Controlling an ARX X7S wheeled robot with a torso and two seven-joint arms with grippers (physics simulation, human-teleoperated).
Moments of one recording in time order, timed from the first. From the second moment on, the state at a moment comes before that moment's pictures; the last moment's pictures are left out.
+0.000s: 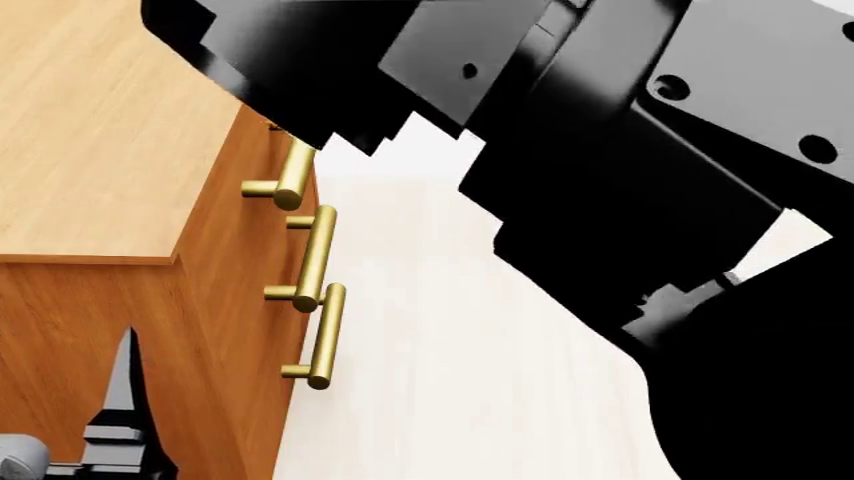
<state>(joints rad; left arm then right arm) -0.08 -0.40 0.24 0.63 -0.37 -0.34 -0.45 2.01 0.06 -1.24 0.44 1.01 0.67 0.40</state>
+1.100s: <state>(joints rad) -0.05 -0.41 0.23 0.55 -0.35 -0.24 -0.44 1.84 0.00 -1.56 0.29 1.15 0.44 0.48</state>
